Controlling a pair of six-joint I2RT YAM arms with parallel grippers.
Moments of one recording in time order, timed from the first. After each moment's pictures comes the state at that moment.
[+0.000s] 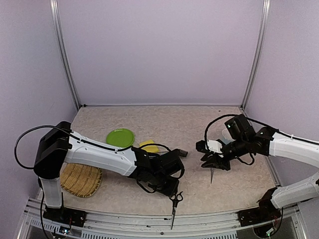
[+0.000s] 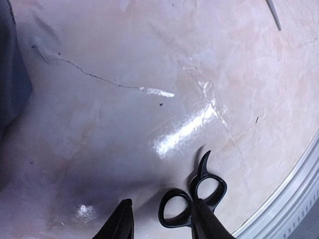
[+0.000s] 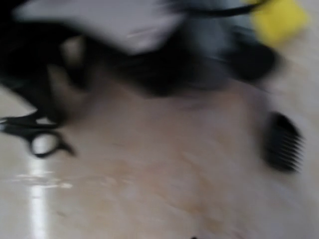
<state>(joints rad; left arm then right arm) -1.26 1.97 1.32 -0.46 -0.01 -0.70 0.68 1.18 0.79 -0.51 -0.45 -0.71</state>
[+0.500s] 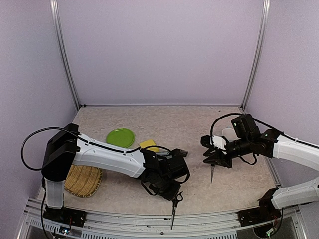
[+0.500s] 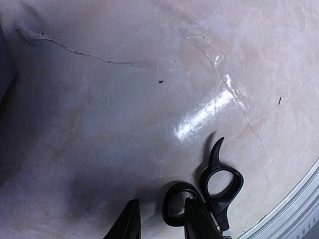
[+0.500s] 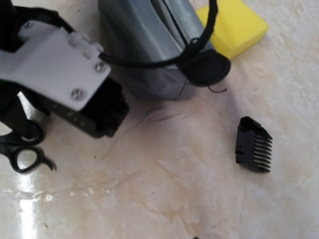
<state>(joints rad) -1.29 2.07 1.45 -0.64 -0.03 -0.66 0.60 1.11 0.73 -0.42 -0.47 -0.66</state>
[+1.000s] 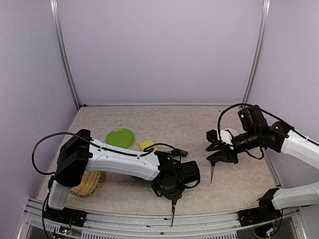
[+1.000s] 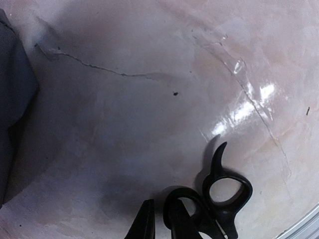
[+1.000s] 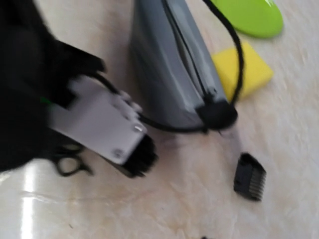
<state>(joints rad) -1.33 2.20 1.66 -0.87 -0.19 -0.64 0.59 1.04 0.86 -0.60 -0.56 -0.76</state>
